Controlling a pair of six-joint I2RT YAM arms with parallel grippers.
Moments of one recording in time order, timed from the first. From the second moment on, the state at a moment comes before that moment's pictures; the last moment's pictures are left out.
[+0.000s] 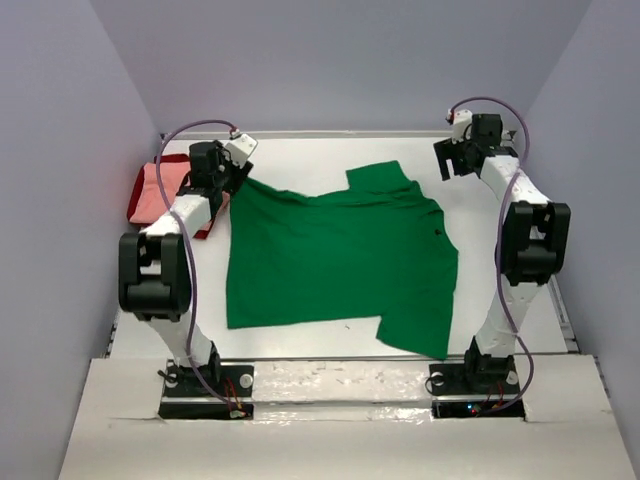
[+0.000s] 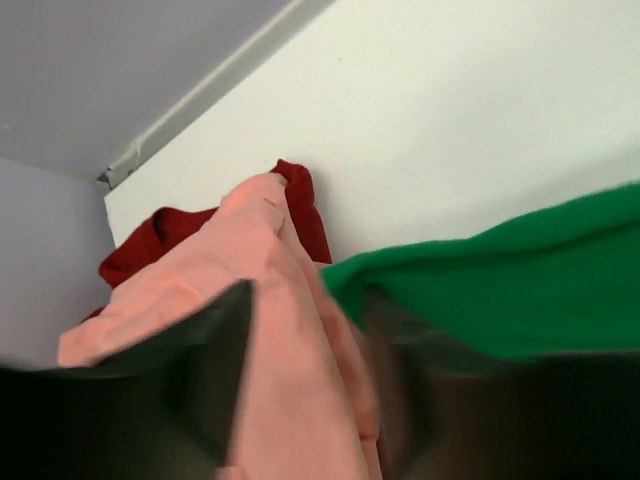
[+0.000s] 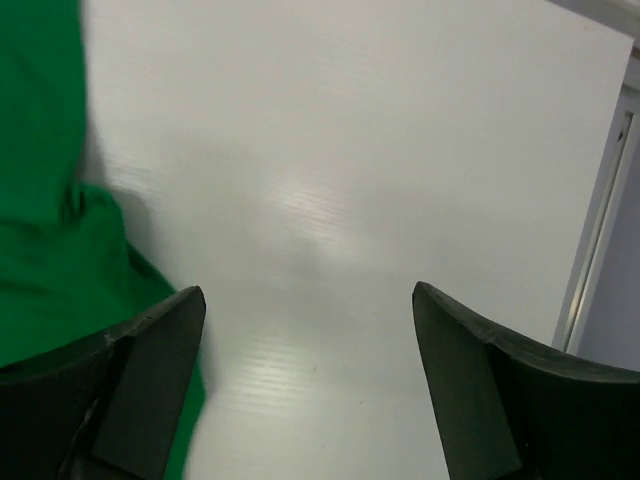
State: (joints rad) left arm -0.05 1.63 1.13 0.08 0.13 0.58; right arm -0.05 1.95 1.62 -0.40 -0.09 -0.34
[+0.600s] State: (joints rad) left arm -0.09 1.11 0.91 0.18 0.02 0.59; right arm -0.05 1.40 1.41 -0.54 -0.23 -0.36
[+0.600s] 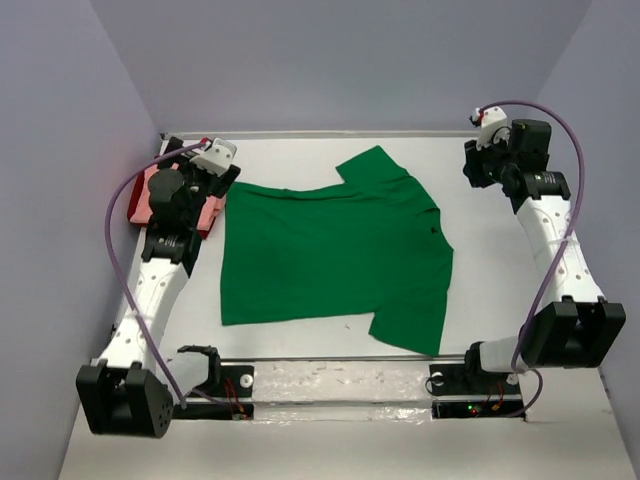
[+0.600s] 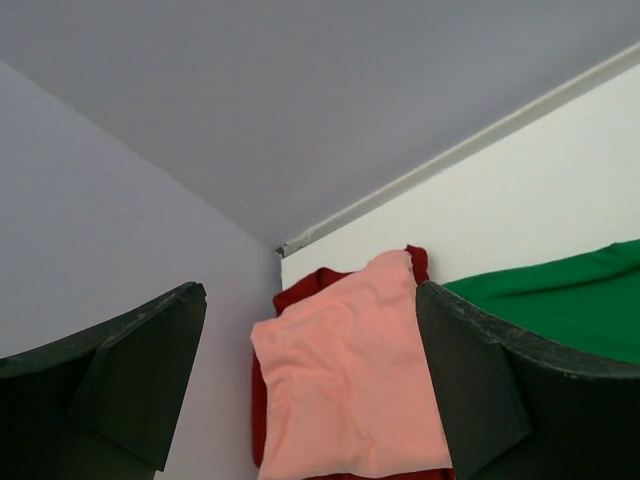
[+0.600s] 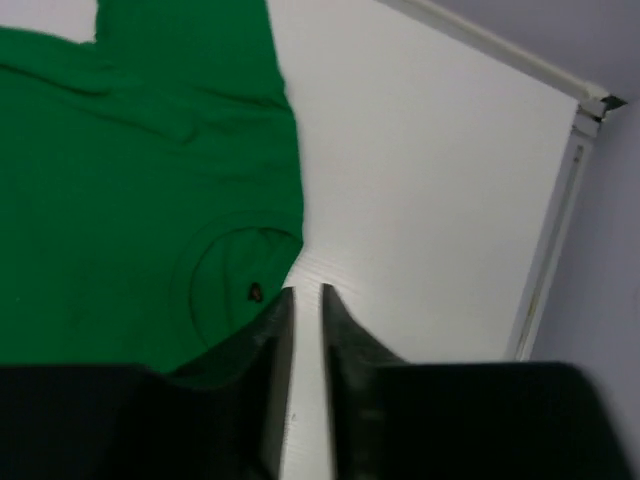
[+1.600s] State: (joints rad) left arm -0.06 0.81 0.70 -0.17 -0.01 0.59; right arm 0.12 2.41 2.27 -0.90 -0.48 -0.34
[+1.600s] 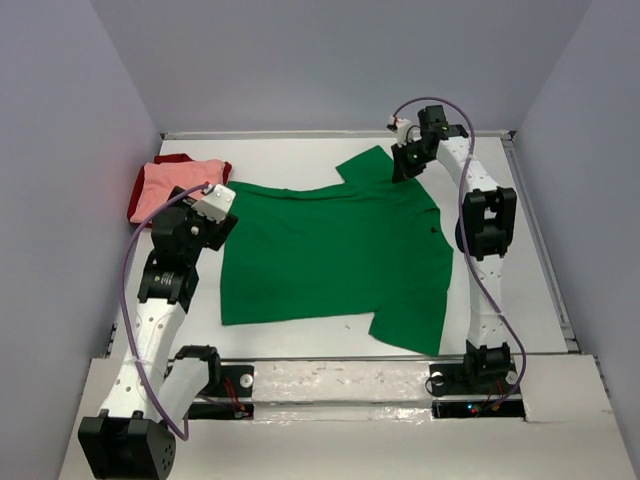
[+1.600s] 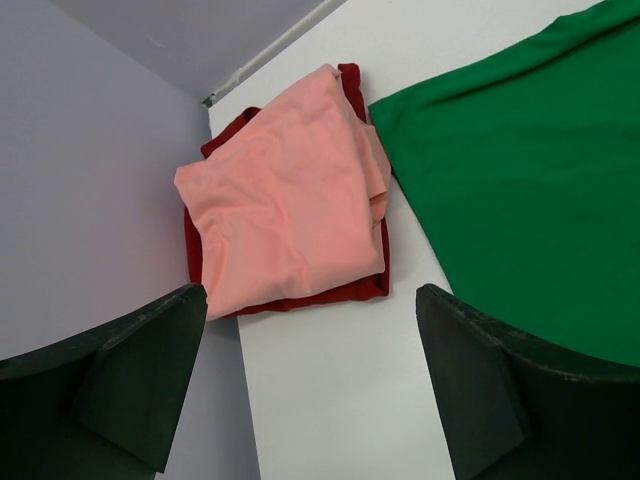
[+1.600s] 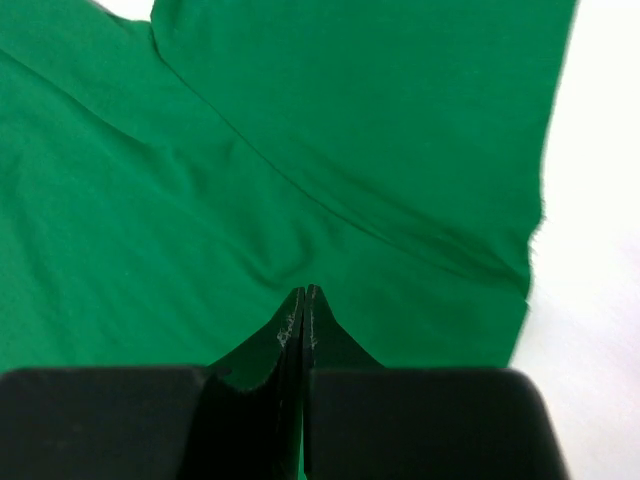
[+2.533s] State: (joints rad) left arm -0.04 0.84 0.69 -0.22 0.05 0.58; right arm 0.14 2.64 2.48 -0.81 -0.14 -0.33
